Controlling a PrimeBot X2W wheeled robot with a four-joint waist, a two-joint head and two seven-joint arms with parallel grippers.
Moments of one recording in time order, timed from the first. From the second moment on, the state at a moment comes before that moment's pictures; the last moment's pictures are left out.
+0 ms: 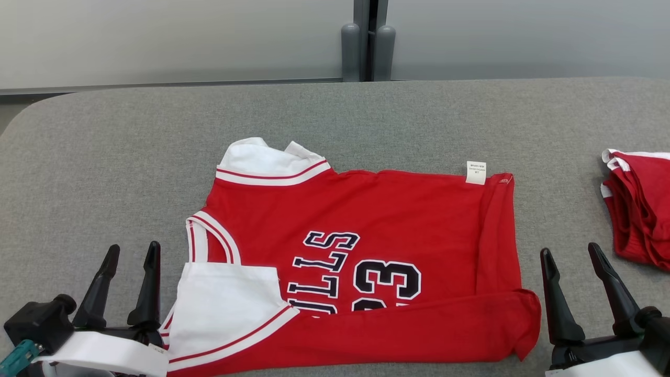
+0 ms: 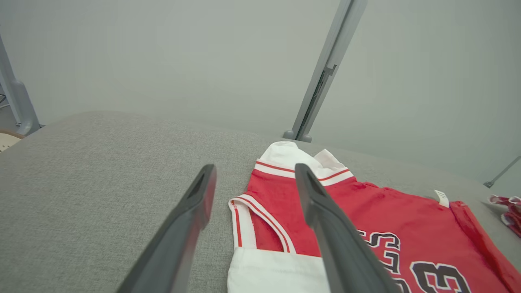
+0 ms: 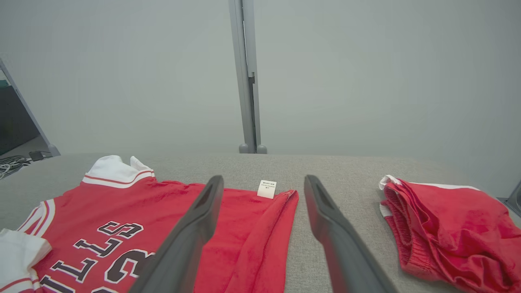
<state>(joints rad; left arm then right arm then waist) 0.03 0.39 -0.22 -0.02 -0.71 0.09 -0.21 0.18 -0.05 0.01 -0.27 0.12 0.13 0.00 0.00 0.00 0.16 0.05</state>
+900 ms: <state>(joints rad) -0.41 0.39 -0.32 0.12 -0.65 -0.04 -0.15 0.08 -0.05 0.04 -0.27 0.13 0.13 -0.01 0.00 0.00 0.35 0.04</state>
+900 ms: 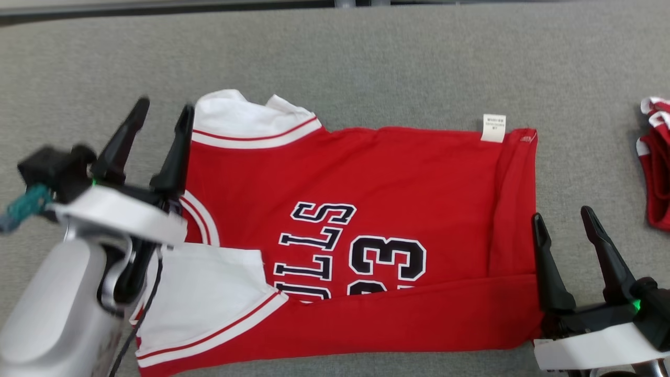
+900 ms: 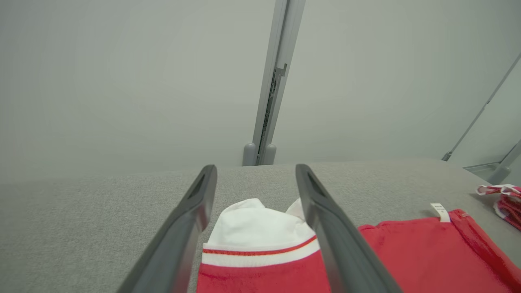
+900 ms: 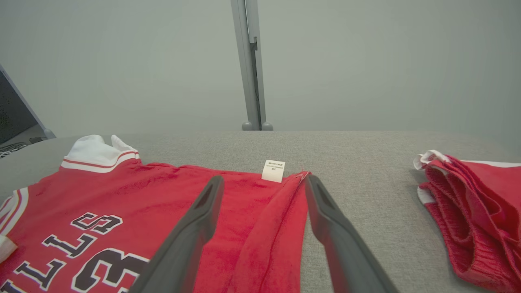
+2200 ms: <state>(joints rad) -0.85 0.40 -0.64 0.72 -0.91 -0.13 0.09 0.00 -0.05 0.05 -0.19 0.15 0.13 -0.07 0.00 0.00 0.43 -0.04</state>
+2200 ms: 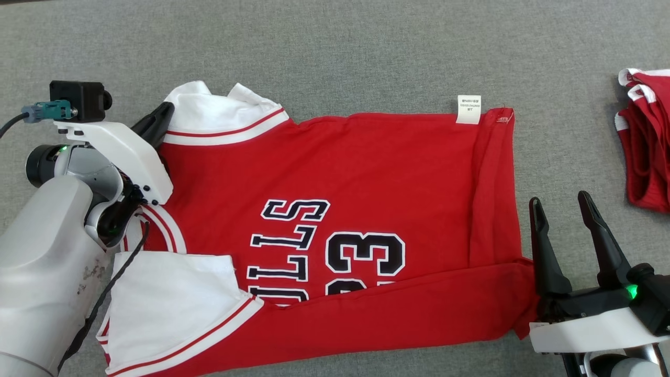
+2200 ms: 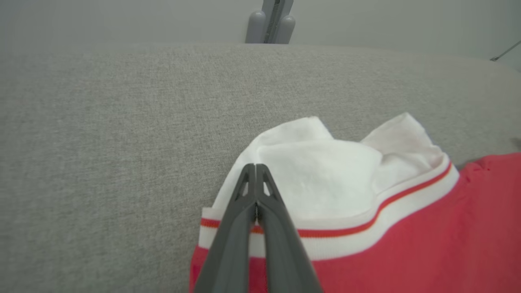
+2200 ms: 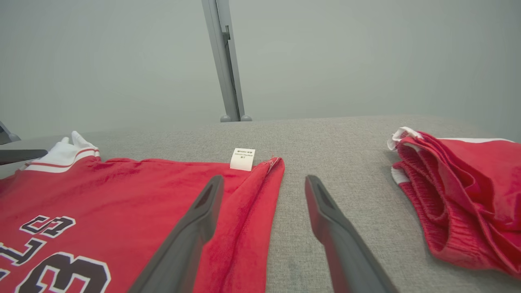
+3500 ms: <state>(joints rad) -0.18 0.36 -0.17 0.12 -0.57 0.05 -0.26 0.07 -0.05 0.03 -0.22 0.12 0.13 0.00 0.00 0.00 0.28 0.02</state>
